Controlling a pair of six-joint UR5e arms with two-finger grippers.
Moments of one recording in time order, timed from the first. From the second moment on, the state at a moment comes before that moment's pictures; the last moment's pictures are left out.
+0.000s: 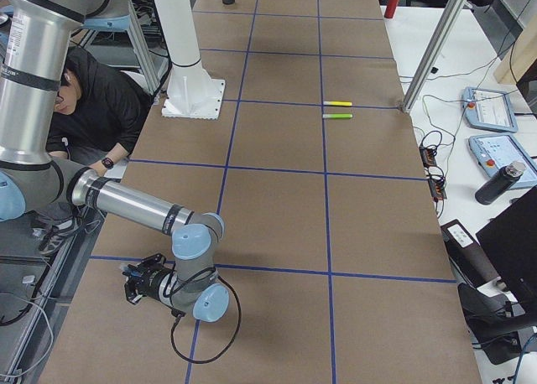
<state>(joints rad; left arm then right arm) -1.51 -1.68 -2.15 -0.90 -2.10 0.26 1.56 -1.88 1.55 -2.68 2.16 -0.63</state>
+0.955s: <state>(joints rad) -1.51 -1.68 -2.15 -0.89 -2.10 0.26 1.56 -1.88 1.56 -2.68 2.18 -0.63</state>
